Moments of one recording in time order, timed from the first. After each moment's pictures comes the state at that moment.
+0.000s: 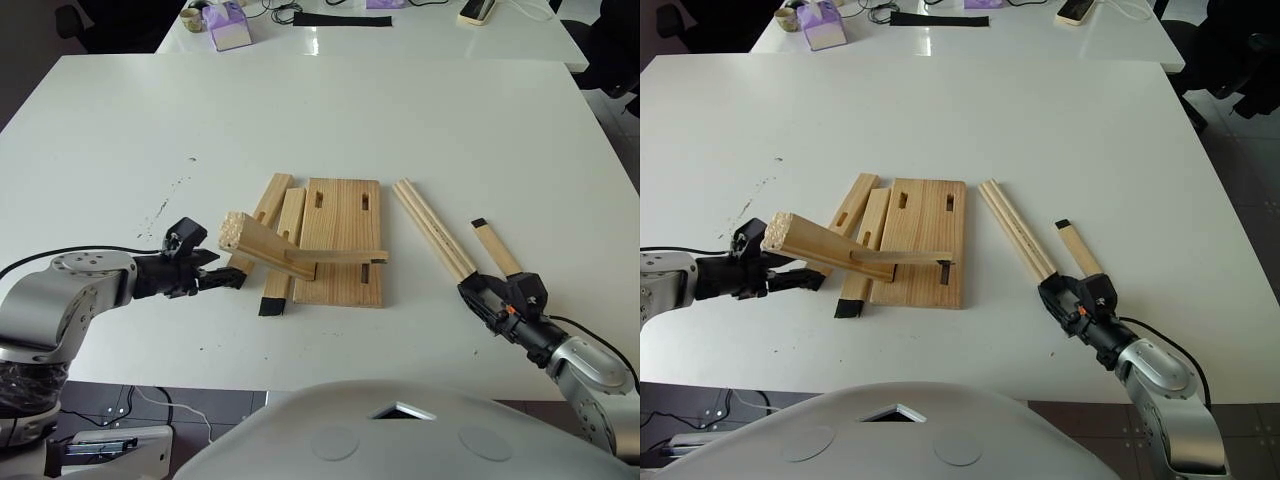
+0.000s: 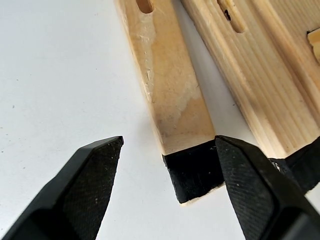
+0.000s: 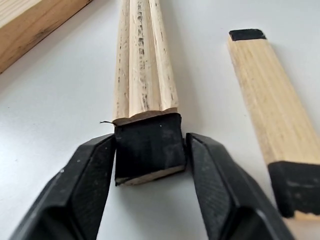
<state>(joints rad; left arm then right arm) 0.13 0.96 0.11 -0.39 -0.59 1.08 -0.74 0.66 -0.48 -0.14 -0.50 0.32 0.43 0.52</state>
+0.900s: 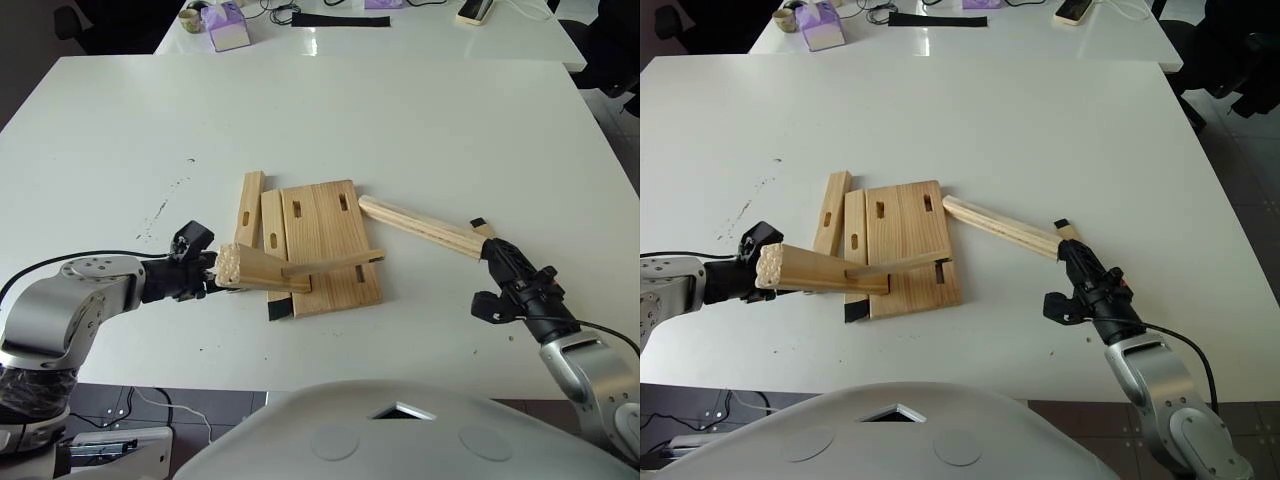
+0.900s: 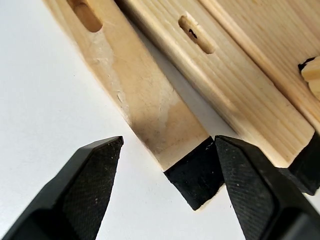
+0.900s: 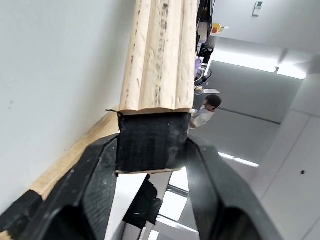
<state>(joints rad) 0.14 0.92 0.12 -0.42 -0.59 1.08 -0.72 0.69 -0.80 0.16 -0.54 -1.19 0.11 0.00</state>
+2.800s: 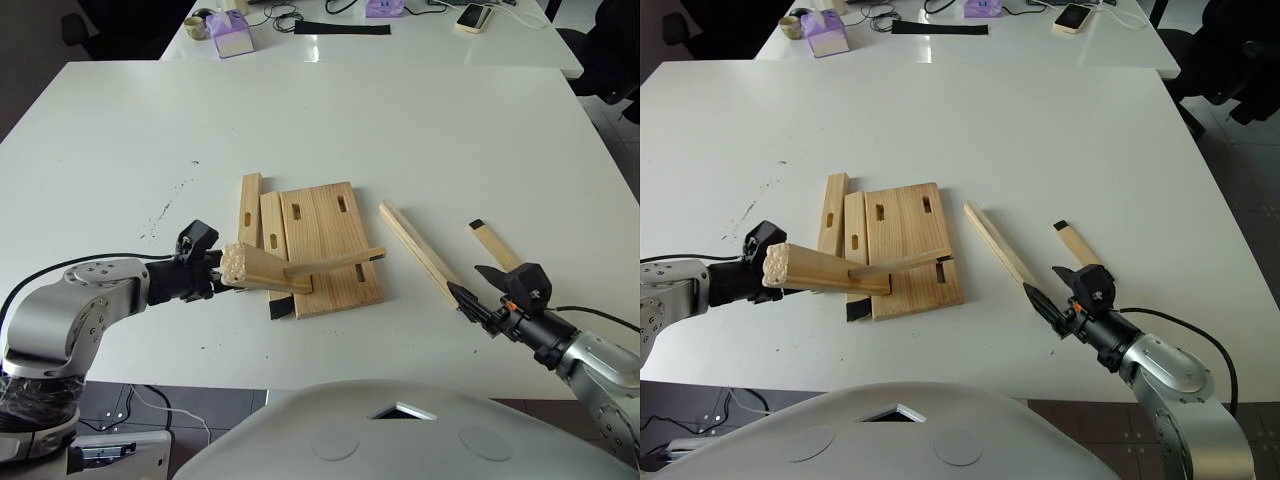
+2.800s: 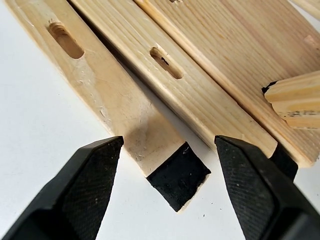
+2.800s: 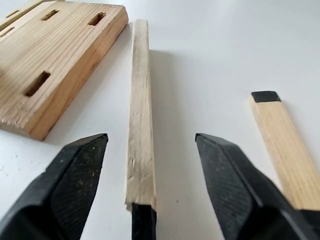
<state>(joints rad) 0.16 0.86 0.16 -0.47 -0.61 1.10 -0.72 0.64 -0.48 -0.22 -0.78 0.42 0.65 0.52</state>
